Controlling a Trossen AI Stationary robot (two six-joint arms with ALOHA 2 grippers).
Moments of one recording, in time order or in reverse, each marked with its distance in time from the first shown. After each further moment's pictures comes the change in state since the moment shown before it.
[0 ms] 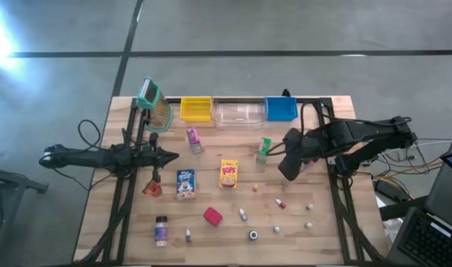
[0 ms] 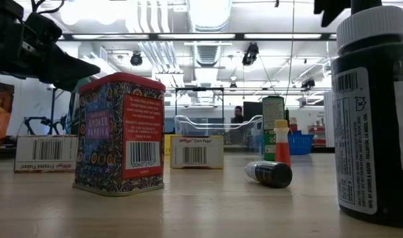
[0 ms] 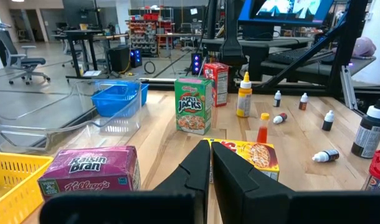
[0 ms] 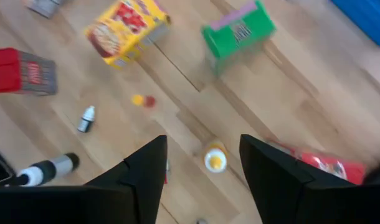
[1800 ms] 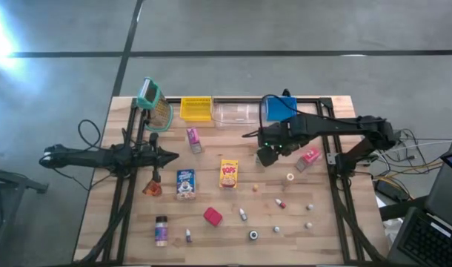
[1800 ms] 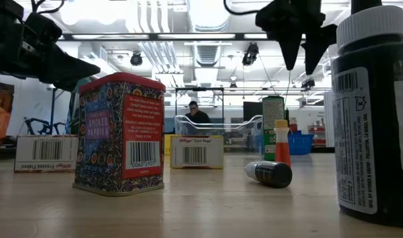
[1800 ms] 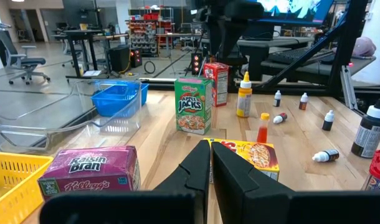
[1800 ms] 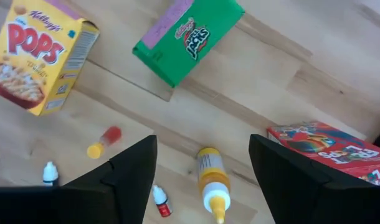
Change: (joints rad) left arm 0.000 0.000 0.000 0.000 0.000 0.000; right arm -0.267 0.219 -0.053 0.068 -0.130 0.086
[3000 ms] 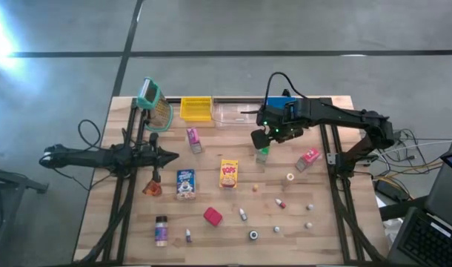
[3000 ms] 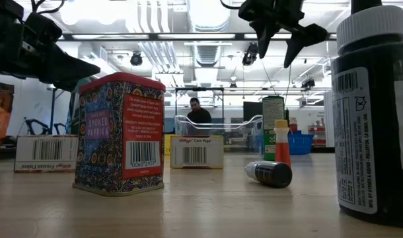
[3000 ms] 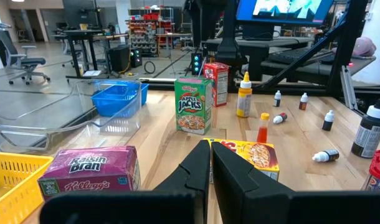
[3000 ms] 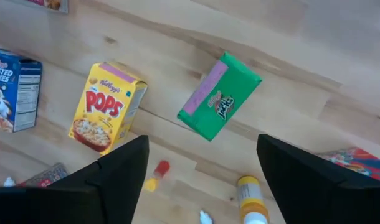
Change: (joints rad) left arm 0.000 0.000 0.000 0.000 0.000 0.000; right arm -0.125 0.001 0.105 0.070 -0.039 0.001
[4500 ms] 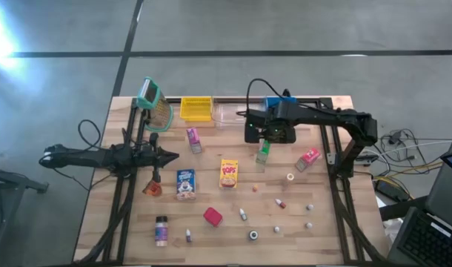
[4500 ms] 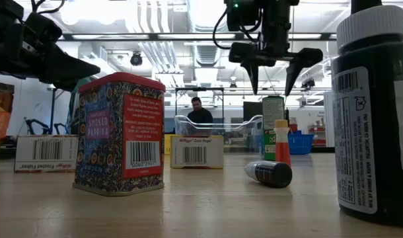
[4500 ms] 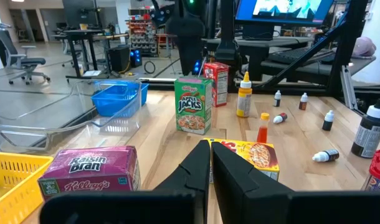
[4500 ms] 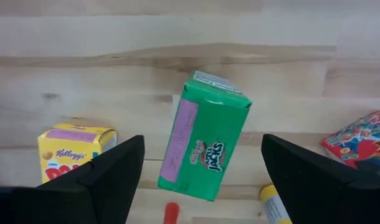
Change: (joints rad) left arm 0.000 0.000 0.000 0.000 0.000 0.000; right arm -0.045 0.160 -0.054 0.051 0.019 0.305
